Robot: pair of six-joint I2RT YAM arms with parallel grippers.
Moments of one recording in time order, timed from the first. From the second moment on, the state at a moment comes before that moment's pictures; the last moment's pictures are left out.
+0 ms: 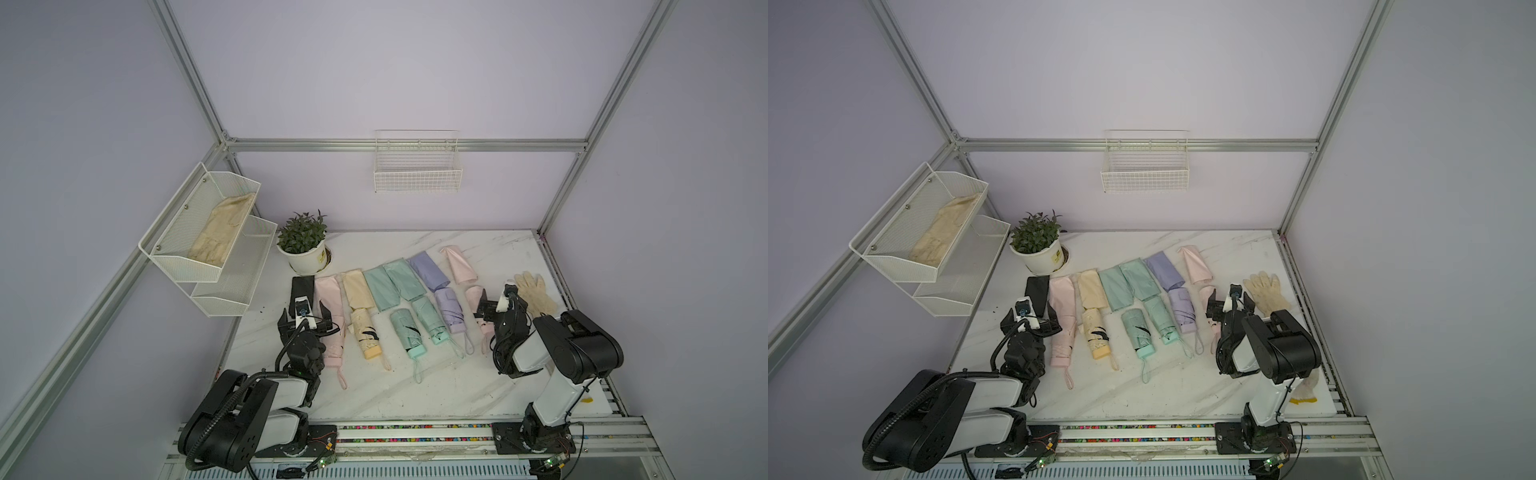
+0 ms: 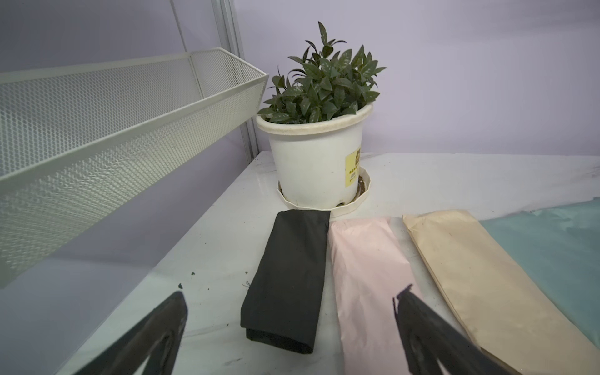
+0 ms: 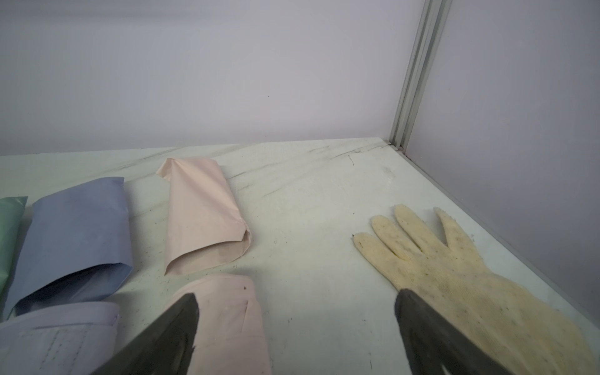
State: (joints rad) left arm -0.25 1.31 0.08 1.19 -0.61 0.08; right arm 0.18 1.79 0.26 1.41 0.37 0.01
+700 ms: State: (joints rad) left arm -0.15 1.56 0.09 1.44 -0.53 0.11; right arm 0.17 1.83 0.35 1.38 0.35 0.00
